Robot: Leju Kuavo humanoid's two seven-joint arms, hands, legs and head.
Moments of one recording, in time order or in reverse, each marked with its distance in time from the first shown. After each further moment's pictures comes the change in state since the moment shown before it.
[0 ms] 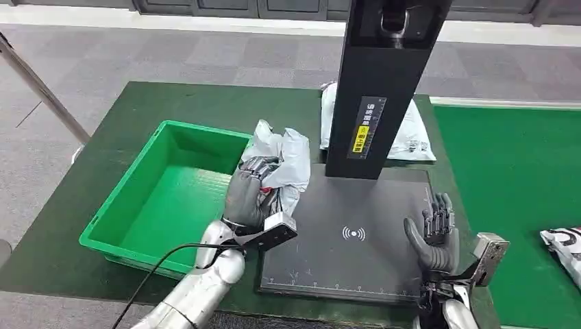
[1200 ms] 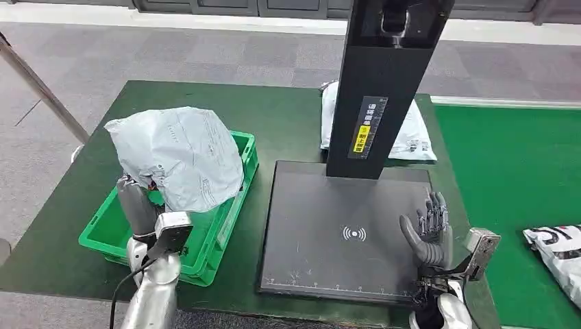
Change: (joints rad) left arm 0.210 -0.070 0.477 -0.419 0.190 0.001 -0.286; right arm -0.047 0.000 0.000 0.091 -0.017 0.013 -0.013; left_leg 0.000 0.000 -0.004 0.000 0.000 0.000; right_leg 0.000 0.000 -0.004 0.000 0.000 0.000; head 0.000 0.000
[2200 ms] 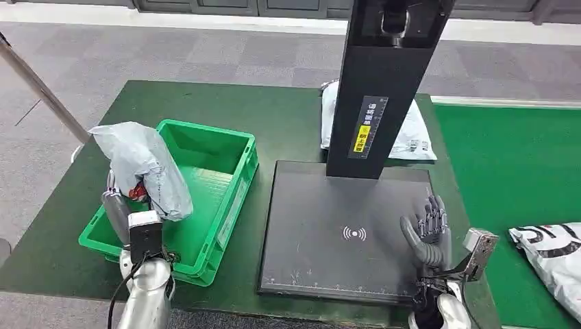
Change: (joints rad) left arm 0.030 0.031 0.032 0.027 0.196 0.000 0.032; right arm -0.008 0.000 0.000 0.032 -0.028 -0.010 0.011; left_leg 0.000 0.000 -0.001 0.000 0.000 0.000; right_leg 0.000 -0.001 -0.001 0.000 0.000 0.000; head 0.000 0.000
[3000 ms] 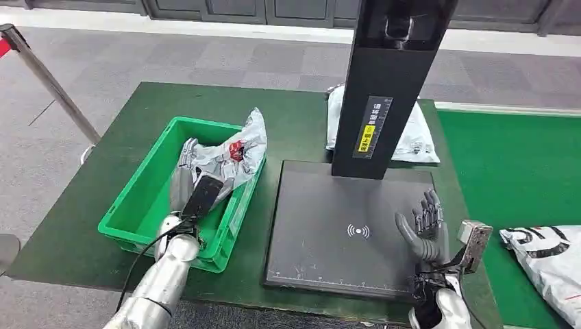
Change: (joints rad) left arm -0.256 0.090 -0.185 0.448 -0.133 -0.143 0.343; right arm -0.027 0.000 0.000 0.006 0.059 0.010 0.043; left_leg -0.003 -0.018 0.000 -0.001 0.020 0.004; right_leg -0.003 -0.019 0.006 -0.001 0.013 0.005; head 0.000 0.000
